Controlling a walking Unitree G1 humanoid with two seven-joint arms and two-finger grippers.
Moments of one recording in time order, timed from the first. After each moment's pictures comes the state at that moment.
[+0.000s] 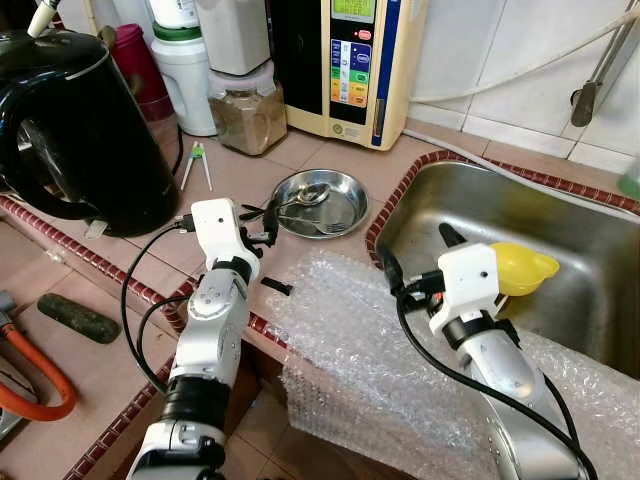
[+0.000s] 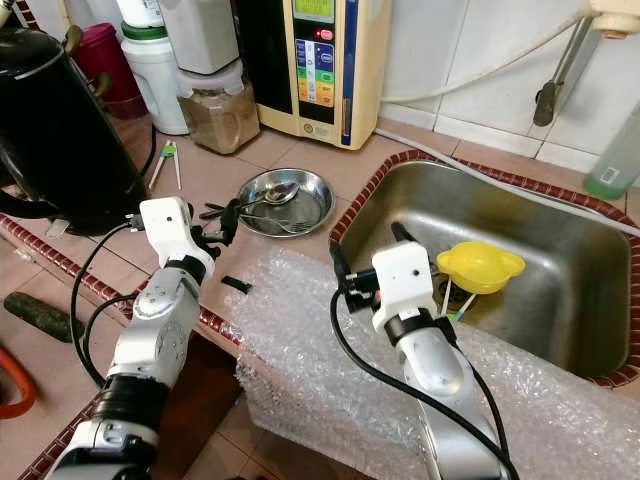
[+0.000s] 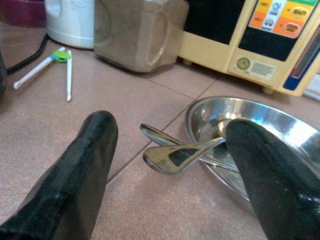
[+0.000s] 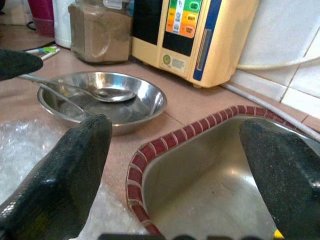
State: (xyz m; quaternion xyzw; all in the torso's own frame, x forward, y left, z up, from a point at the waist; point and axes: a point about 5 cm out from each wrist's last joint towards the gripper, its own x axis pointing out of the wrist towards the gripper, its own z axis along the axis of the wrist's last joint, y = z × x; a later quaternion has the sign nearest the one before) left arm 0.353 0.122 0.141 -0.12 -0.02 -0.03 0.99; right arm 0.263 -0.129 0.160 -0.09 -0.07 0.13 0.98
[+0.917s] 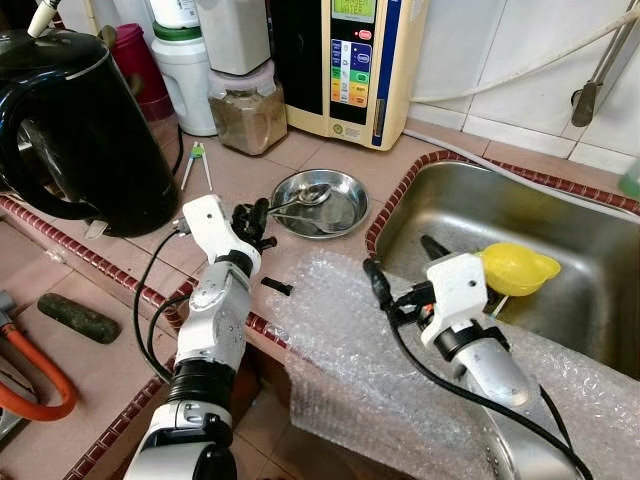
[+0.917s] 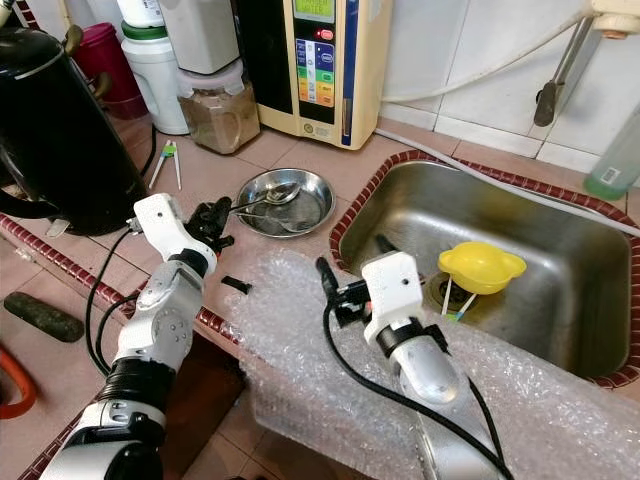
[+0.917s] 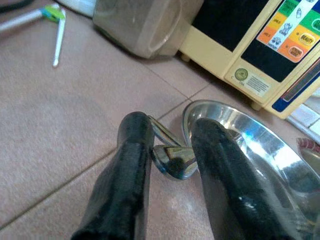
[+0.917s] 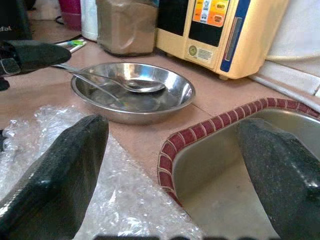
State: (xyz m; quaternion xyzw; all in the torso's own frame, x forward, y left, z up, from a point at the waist) left arm 0.363 0.122 0.137 -0.24 0.01 -0.04 0.97; right arm 0.257 -0.120 0.153 -0.08 -0.05 0.18 0.98
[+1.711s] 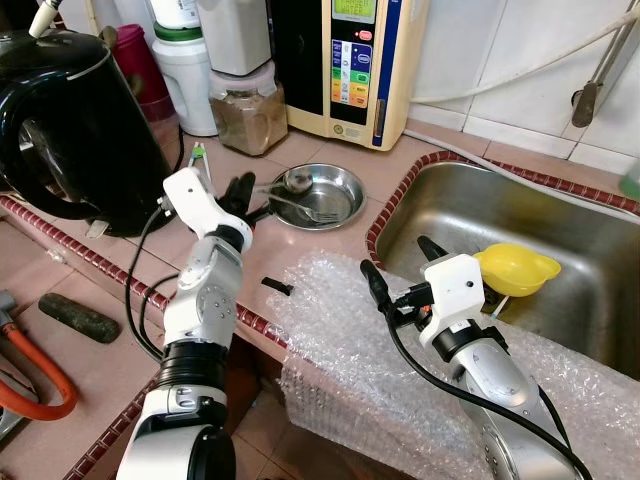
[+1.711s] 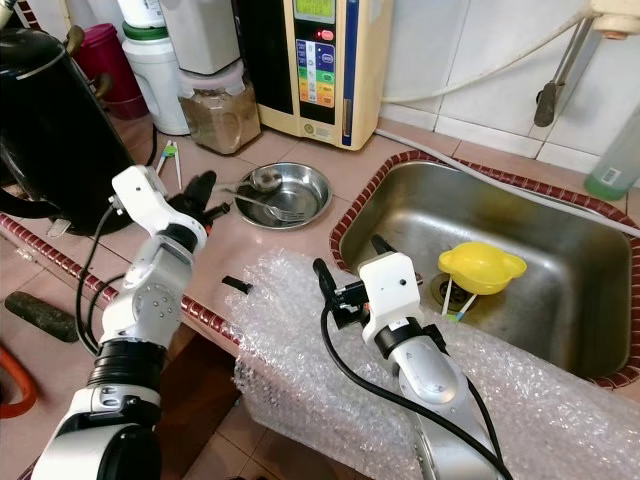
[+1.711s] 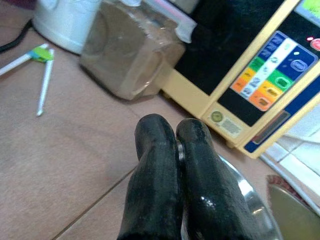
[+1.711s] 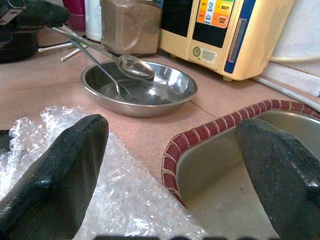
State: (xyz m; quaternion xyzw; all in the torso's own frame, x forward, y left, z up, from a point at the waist) left arm 0.371 0.130 0.177 -0.28 -0.04 -0.05 0.96; right arm 0.257 -0.119 0.153 -0.08 -0.05 0.18 0.98
